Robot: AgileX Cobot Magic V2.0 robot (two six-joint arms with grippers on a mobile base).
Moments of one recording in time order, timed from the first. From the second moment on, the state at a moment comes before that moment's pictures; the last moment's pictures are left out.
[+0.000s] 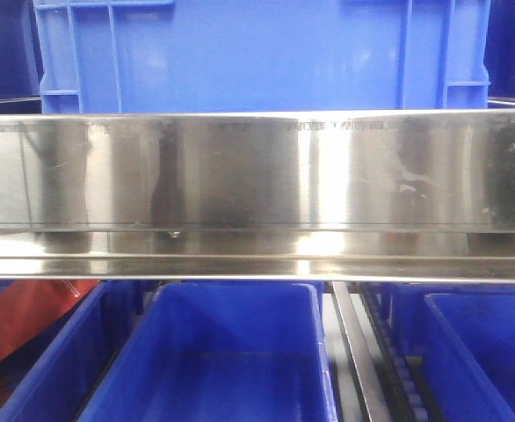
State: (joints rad) left arm 0.10 1.11 -1.57 -0.09 1.02 0.16; right arm 0.04 1.03 -1.42 0.08 1.00 -0.03
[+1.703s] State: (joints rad) left arm -0.34 1.54 -1.99 -0.14 0.96 0.18; right arm 0.34 1.42 -1.93 0.19 0.95 -0.14
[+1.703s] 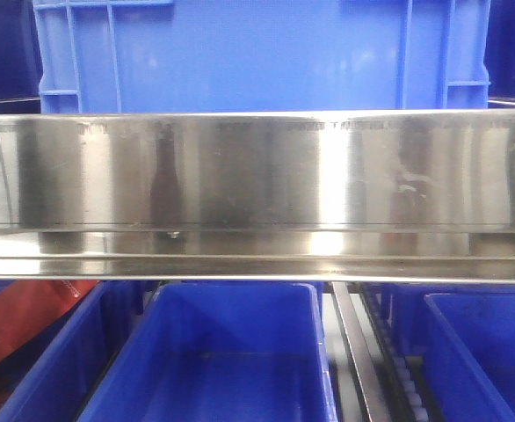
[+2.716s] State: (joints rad) left arm -0.38 1.92 -2.03 -0.15 1.01 0.18; right arm 0.44 1.88 -2.00 0.20 1.00 -0.14
